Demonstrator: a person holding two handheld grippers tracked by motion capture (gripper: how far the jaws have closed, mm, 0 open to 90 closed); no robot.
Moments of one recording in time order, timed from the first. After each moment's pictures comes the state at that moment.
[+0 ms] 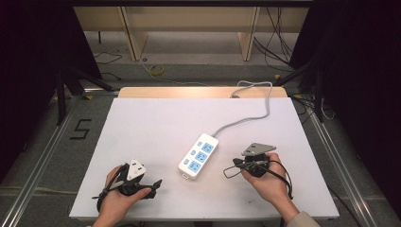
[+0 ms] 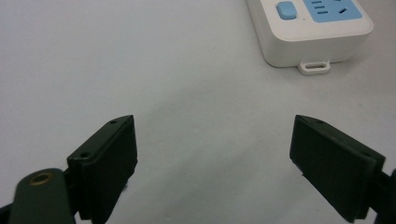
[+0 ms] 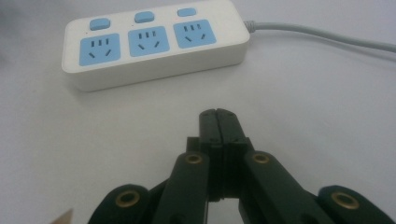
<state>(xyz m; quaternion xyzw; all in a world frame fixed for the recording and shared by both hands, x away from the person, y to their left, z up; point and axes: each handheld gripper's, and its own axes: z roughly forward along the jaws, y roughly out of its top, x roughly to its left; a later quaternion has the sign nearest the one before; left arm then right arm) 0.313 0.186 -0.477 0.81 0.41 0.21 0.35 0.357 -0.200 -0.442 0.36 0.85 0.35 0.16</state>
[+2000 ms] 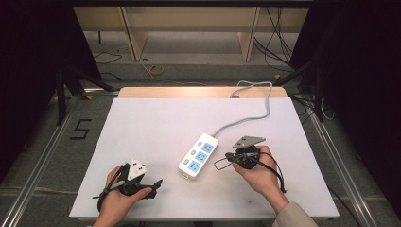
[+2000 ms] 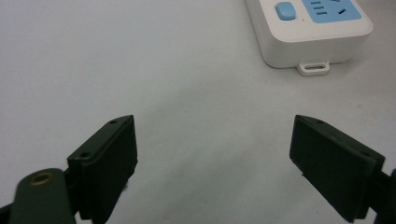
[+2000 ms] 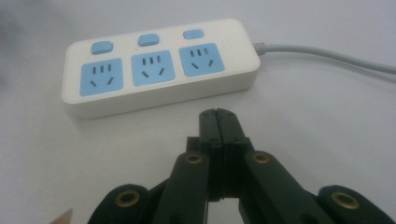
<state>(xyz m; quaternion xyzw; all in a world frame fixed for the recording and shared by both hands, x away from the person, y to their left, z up) 0.314 0.185 -0.477 0.81 0.41 0.21 0.35 0.377 -0.177 -0.436 0.35 0.85 0.35 0.16</state>
